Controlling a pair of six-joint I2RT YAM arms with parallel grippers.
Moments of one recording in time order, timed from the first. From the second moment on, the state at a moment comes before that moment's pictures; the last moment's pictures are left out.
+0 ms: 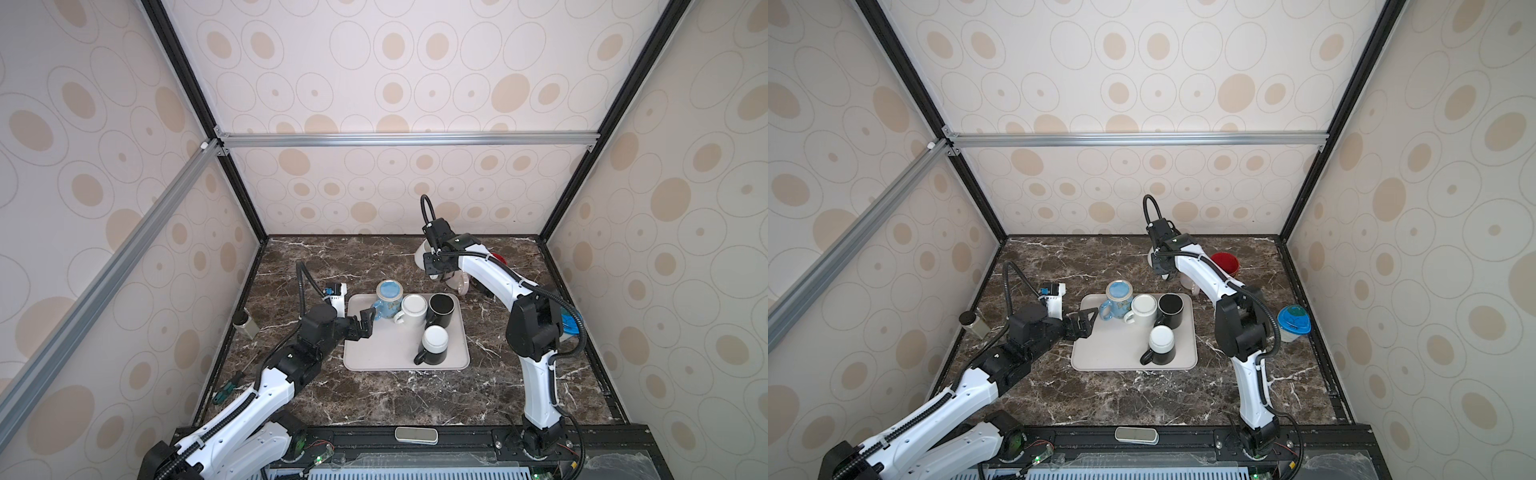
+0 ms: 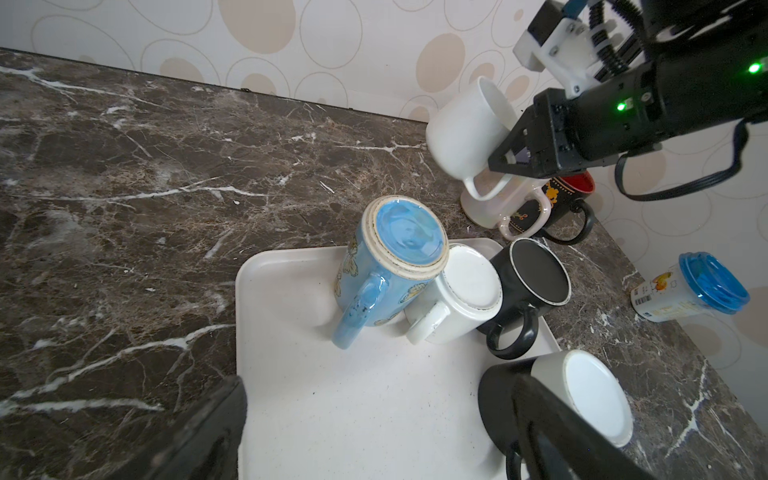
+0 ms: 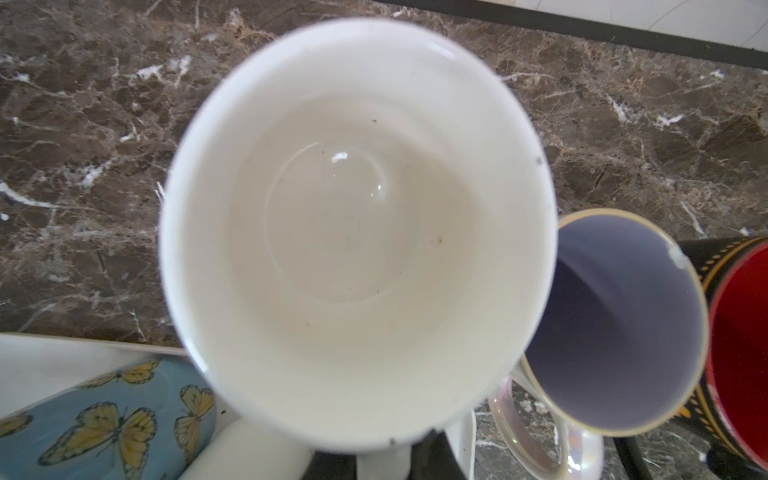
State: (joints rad) left arm -0.53 0.90 0.56 -0.08 -0.06 -0.41; right arm 0.48 2.13 1.95 -0.87 0.24 0.30
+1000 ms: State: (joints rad) left arm -0.54 0.90 0.56 -0.08 -0.06 -0.41; right arm 0.45 2.26 1.95 -0.87 0.23 0.30
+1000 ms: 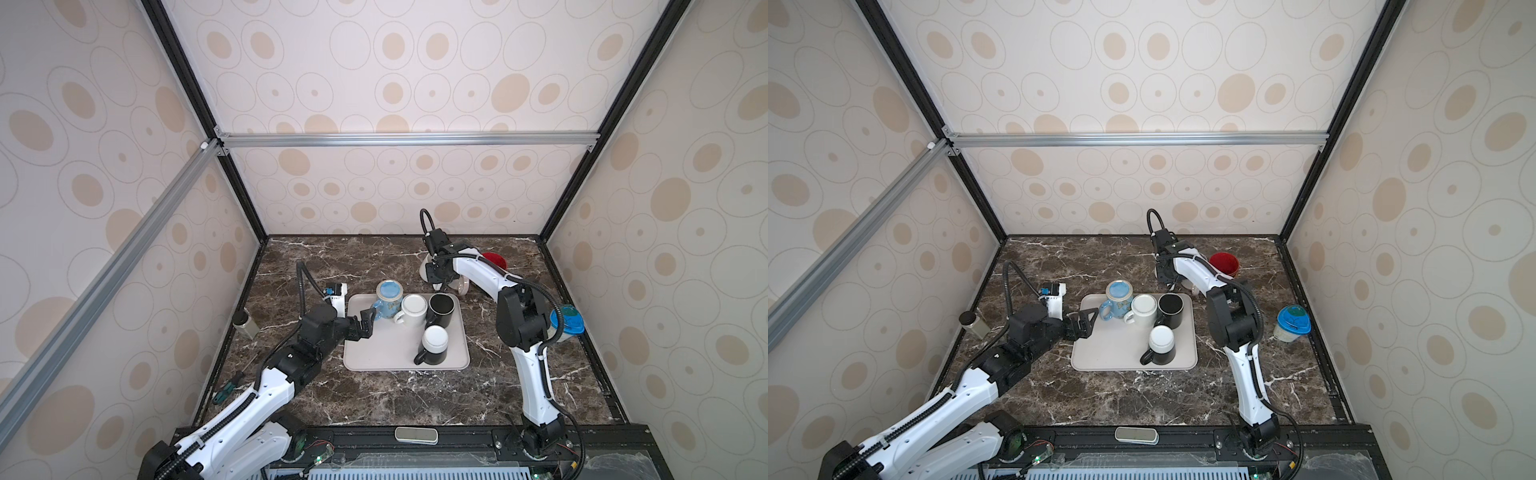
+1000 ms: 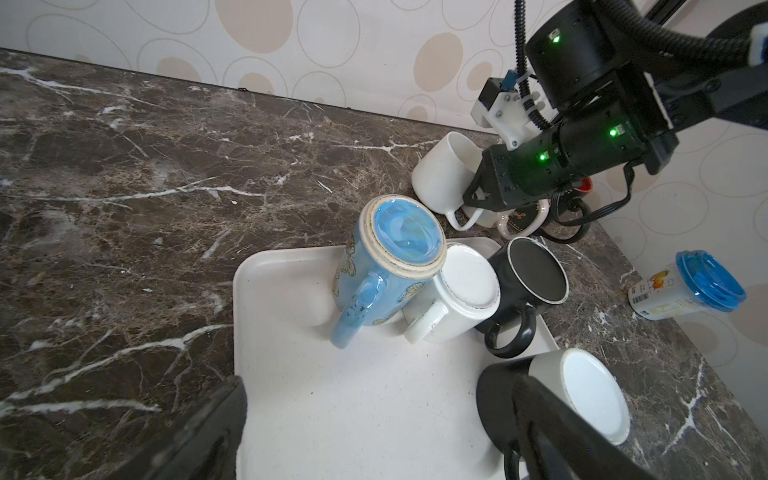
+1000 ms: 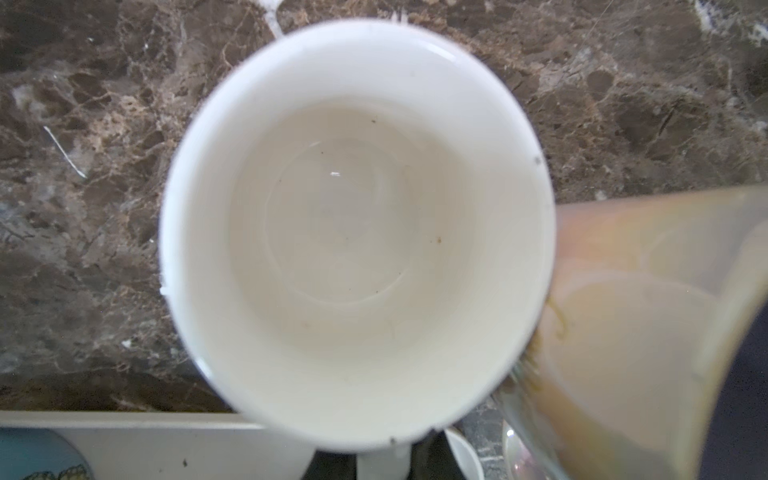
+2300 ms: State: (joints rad) left arm -0.54 0.89 0.53 -0.05 -0.10 -0.41; right arm 0.47 2.05 1.82 -0.84 0.17 0.32
